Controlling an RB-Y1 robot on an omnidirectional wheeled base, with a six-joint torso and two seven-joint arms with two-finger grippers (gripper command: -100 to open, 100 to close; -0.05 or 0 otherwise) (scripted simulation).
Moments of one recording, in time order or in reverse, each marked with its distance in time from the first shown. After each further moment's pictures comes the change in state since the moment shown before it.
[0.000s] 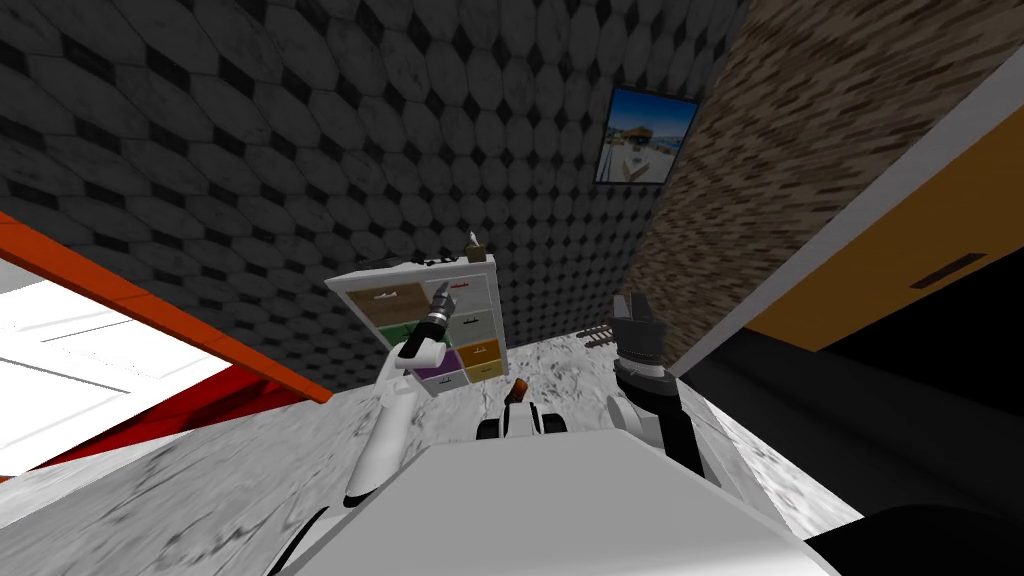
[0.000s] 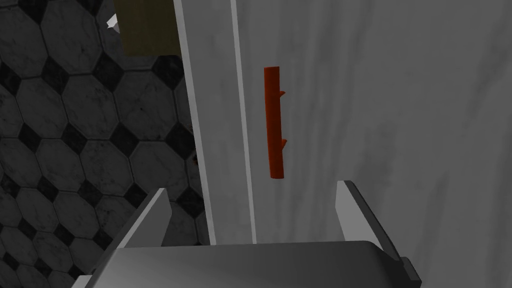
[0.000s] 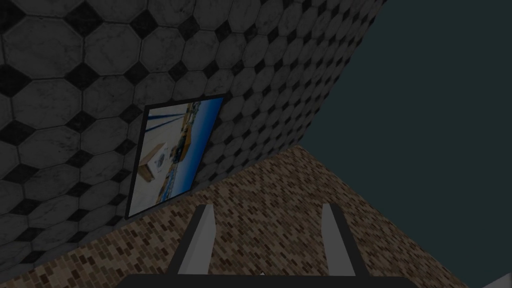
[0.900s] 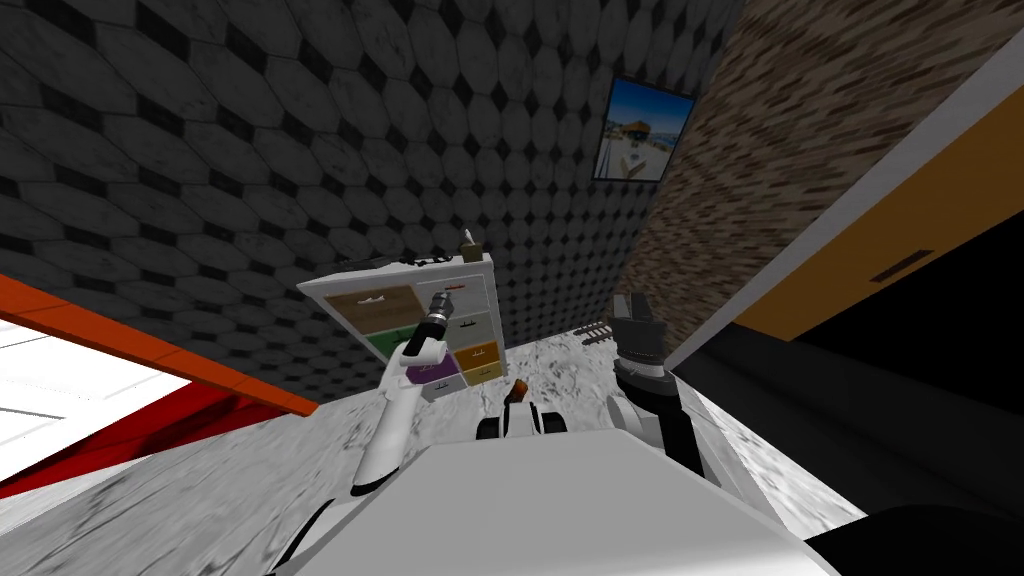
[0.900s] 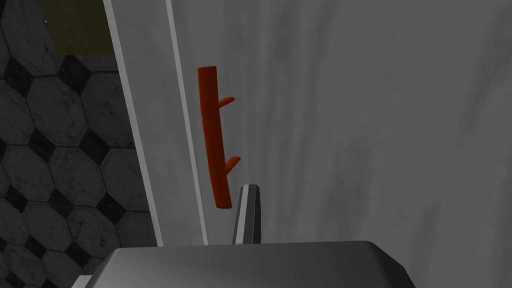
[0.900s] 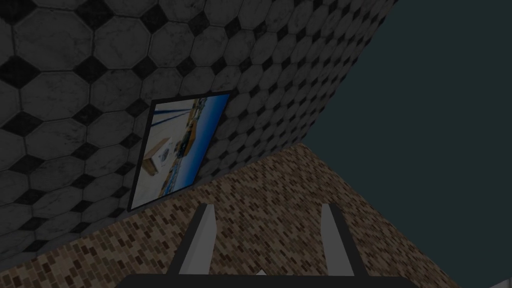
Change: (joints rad) left arm -0.027 -0.013 0.031 0.108 -0.012 -0.080 -0.009; right arm -0.001 0.000 0.000 0.000 0.000 0.000 0.000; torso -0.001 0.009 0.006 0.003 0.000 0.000
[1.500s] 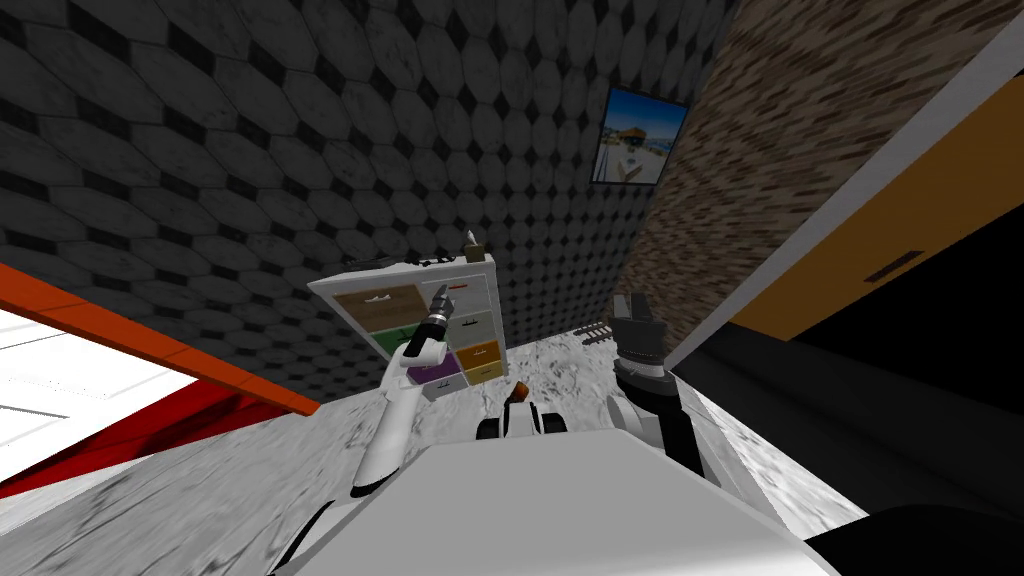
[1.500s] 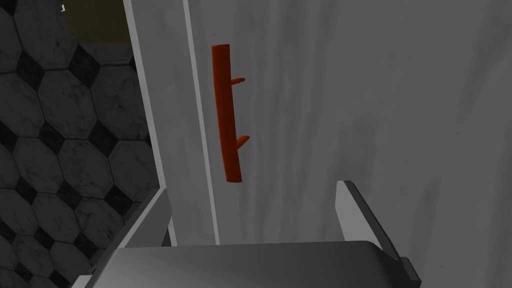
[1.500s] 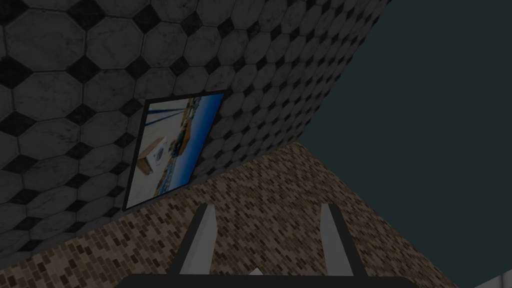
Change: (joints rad) left arm 0.005 -0.002 -0.001 0.008 0.000 -0.017 -0.002; right arm 0.000 0.000 0.000 0.000 0.000 0.000 0.000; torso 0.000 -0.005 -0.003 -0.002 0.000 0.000
